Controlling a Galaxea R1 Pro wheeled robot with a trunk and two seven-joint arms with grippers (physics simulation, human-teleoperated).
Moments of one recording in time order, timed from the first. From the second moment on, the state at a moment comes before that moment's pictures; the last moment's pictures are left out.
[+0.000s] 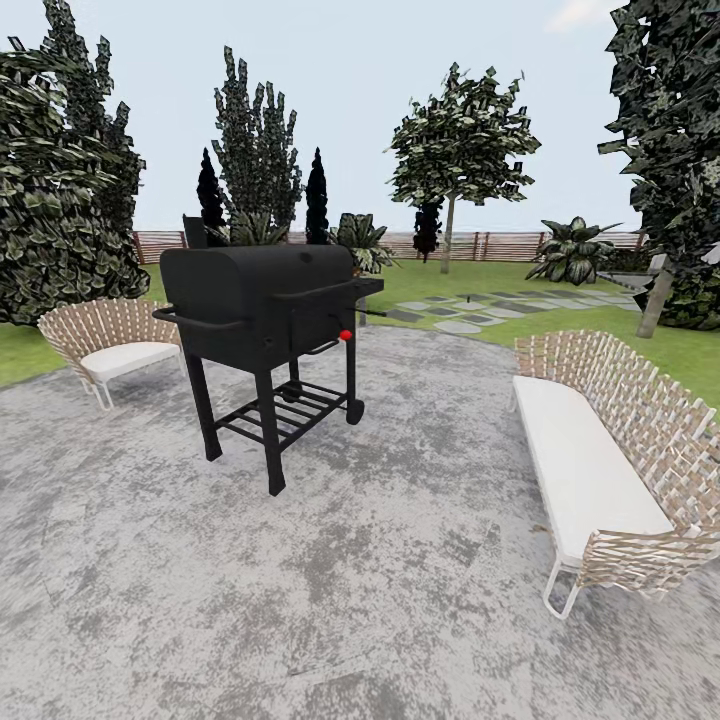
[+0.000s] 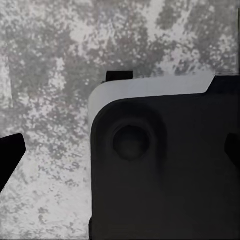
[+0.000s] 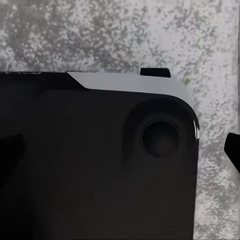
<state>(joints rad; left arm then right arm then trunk) -0.03 0.02 0.00 -0.10 0.00 -0.08 0.00 -0.02 0.04 0.00 -0.10 0.00 -0.08 -0.01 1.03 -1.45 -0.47</state>
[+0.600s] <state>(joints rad) -0.24 0.02 0.00 -0.22 0.00 -0.32 0.00 -0.17 0.04 0.00 -0.37 0.00 -0.34 -0.01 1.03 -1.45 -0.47</state>
